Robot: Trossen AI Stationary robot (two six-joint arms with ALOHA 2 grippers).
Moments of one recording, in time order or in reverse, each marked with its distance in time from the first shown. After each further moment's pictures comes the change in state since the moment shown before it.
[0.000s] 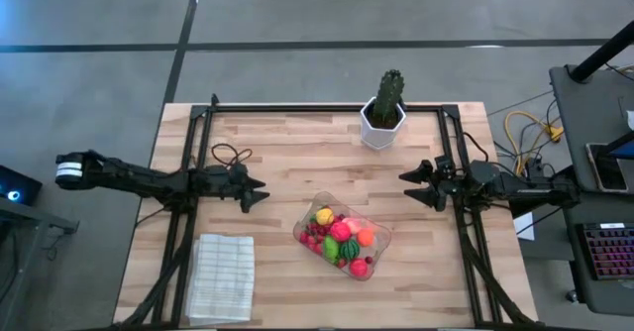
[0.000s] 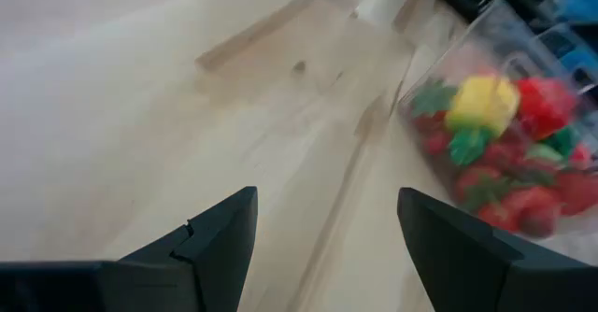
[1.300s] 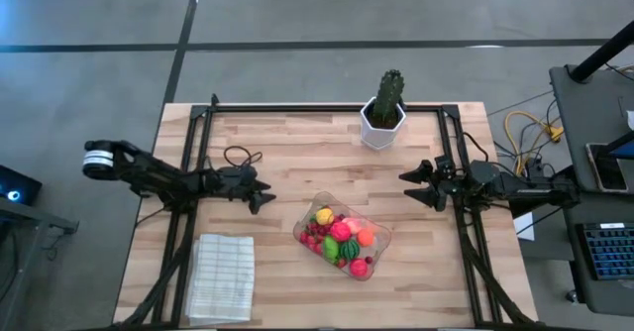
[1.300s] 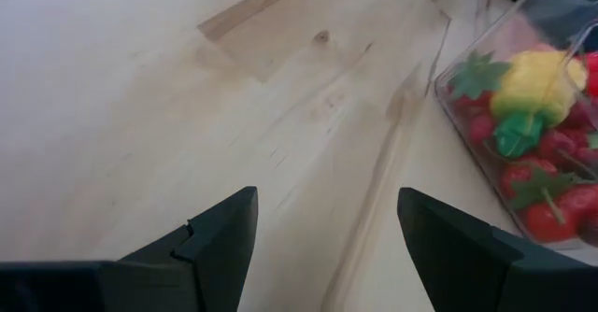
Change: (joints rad) left arm 0.000 0.362 0.051 0.244 0.003 -0.001; right arm 0.000 0.000 0.000 0.000 0.000 0.000
